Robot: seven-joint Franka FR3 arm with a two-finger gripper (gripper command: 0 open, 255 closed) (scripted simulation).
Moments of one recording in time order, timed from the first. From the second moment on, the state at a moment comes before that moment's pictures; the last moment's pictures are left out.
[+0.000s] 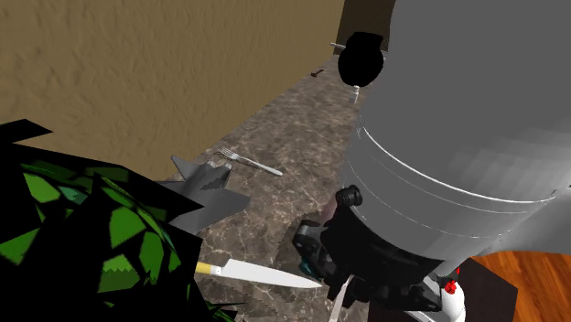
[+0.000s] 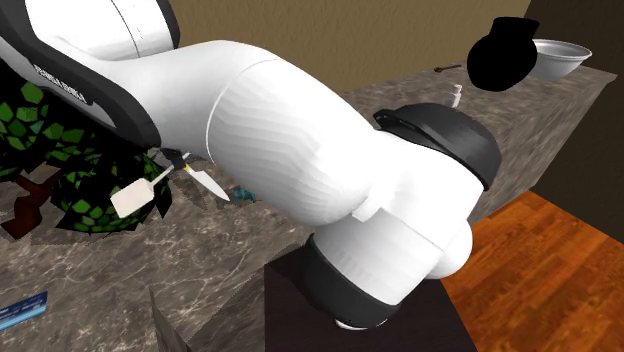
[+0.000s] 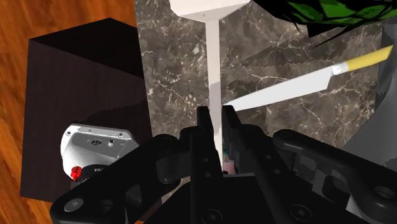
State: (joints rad) arm -0.02 -1.03 0.89 -2.17 0.68 1.40 1.86
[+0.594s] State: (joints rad) arm 0.00 -1.07 0.95 -2.28 0.73 1.49 1.84
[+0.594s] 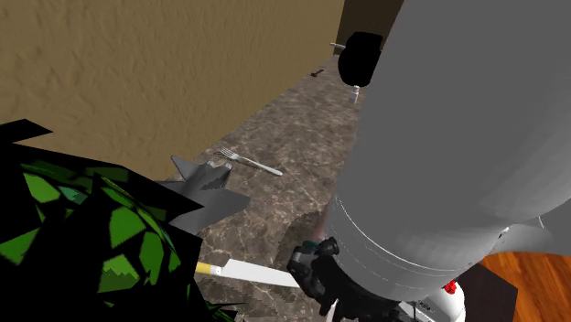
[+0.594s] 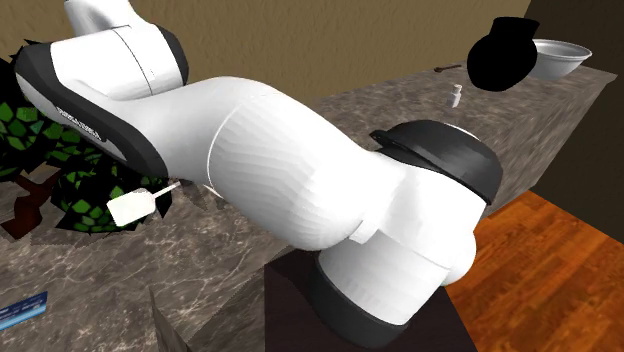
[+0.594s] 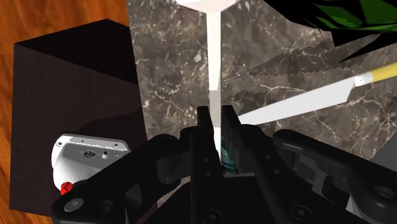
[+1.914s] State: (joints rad) arm 0.02 -1.10 1.14 -2.48 0.89 1.68 1.81
